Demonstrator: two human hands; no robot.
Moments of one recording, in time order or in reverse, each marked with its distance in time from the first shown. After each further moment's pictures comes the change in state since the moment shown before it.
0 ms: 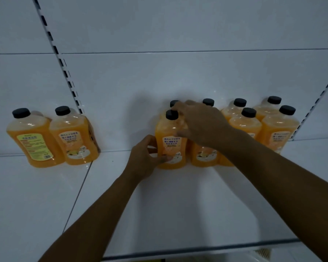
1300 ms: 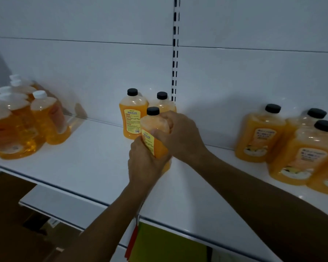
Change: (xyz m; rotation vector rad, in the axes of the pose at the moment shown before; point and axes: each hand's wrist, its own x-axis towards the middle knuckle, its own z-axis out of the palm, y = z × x) left_hand -0.113 -0.044 -0.132 0.241 0.646 -0.288; right_hand 0.048 -0.215 0.073 0.733 0.095 -0.068
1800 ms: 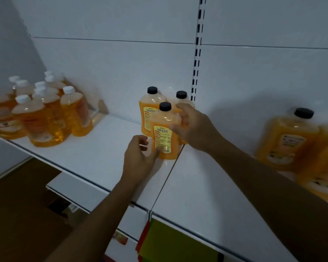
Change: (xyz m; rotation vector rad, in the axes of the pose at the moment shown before) left_hand 0.009 -0.028 -0.041 0.023 0.052 -0.001; right_hand 0.024 0.012 -0.004 0.141 -0.241 -0.025
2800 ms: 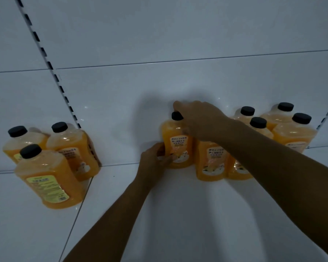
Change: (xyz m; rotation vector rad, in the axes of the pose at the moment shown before) left_hand -0.005 0.131 0.234 -0.286 -0.633 0.345; right_hand -0.074 0.090 -0.209 -0.884 0.022 0.236
